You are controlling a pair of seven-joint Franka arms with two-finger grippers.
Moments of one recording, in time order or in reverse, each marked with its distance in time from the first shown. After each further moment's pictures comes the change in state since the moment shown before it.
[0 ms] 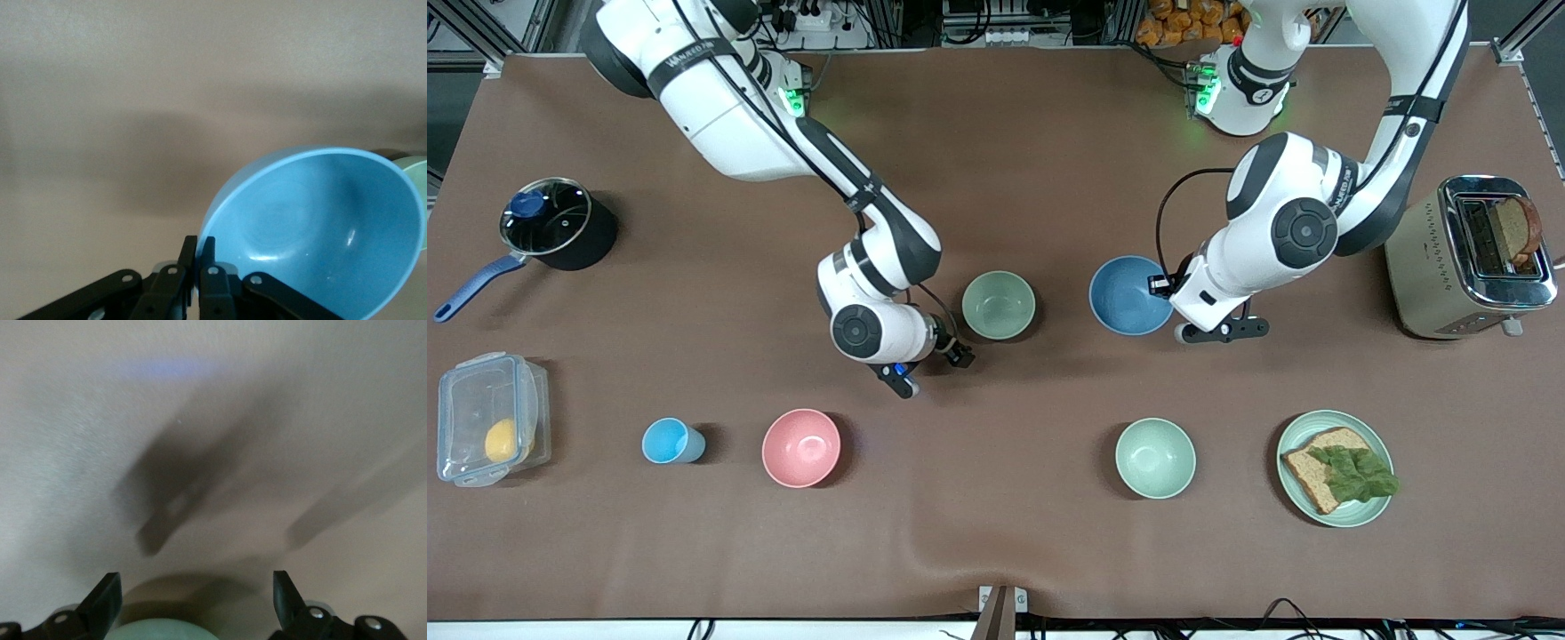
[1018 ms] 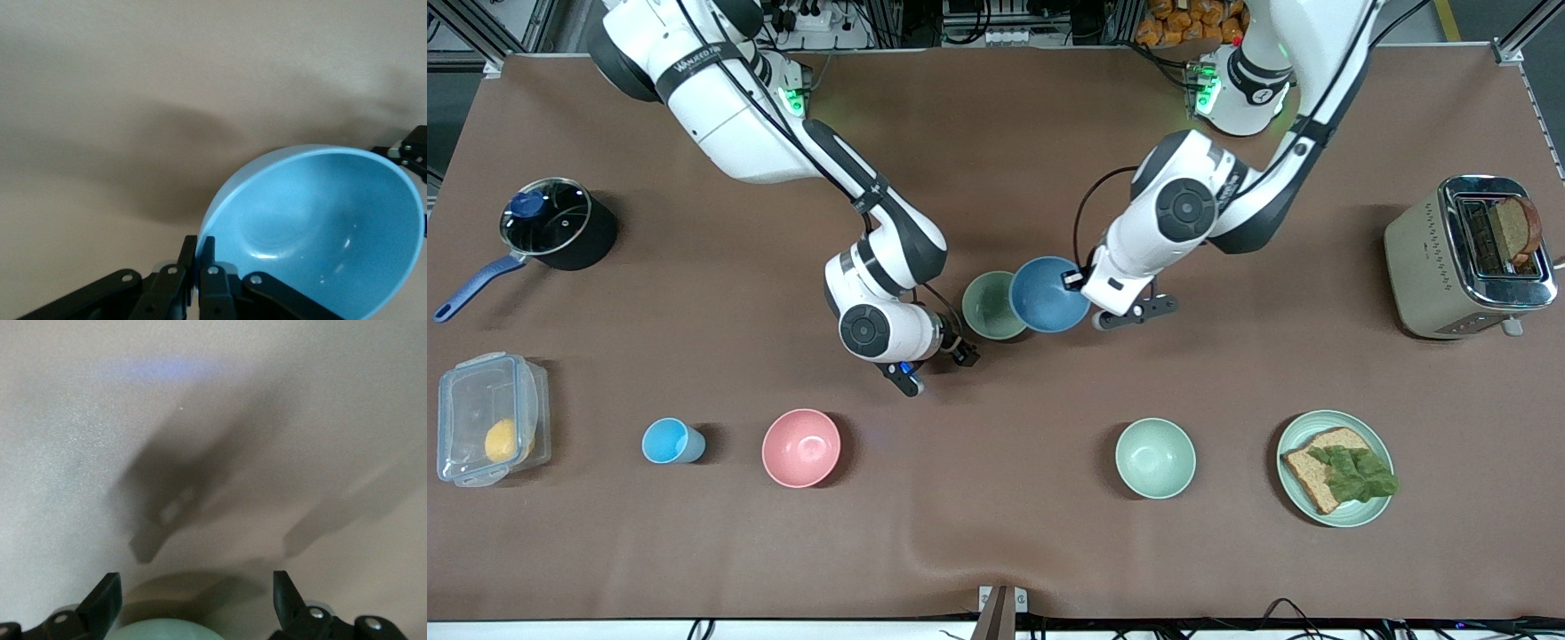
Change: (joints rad) left arm -0.218 0.110 -0.006 0.000 -0.024 0.253 -0.377; right arm 0.004 0.007 0.002 0.010 0.001 0.002 0.009
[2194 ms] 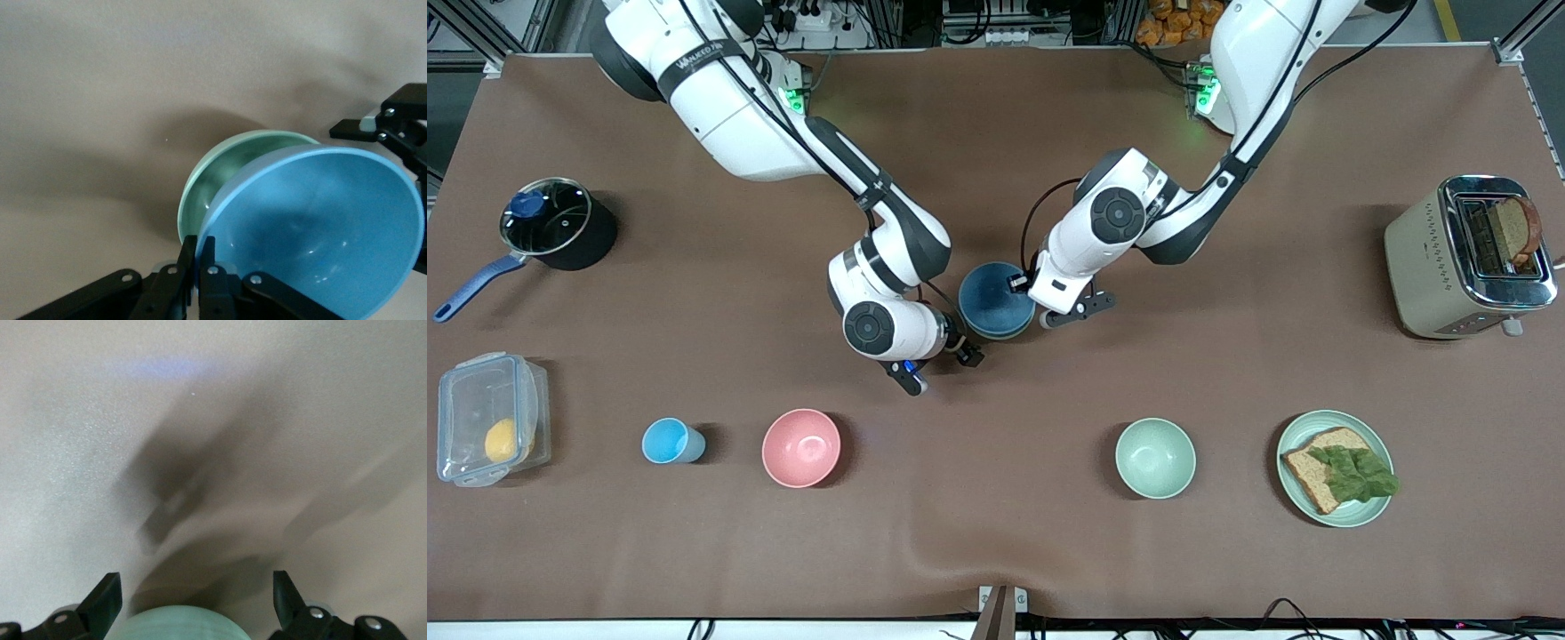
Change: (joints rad) left arm -0.124 0.160 0.005 0.041 0.000 0.177 -0.142; right arm 0.008 0.000 0.003 0.016 0.000 0.000 0.037
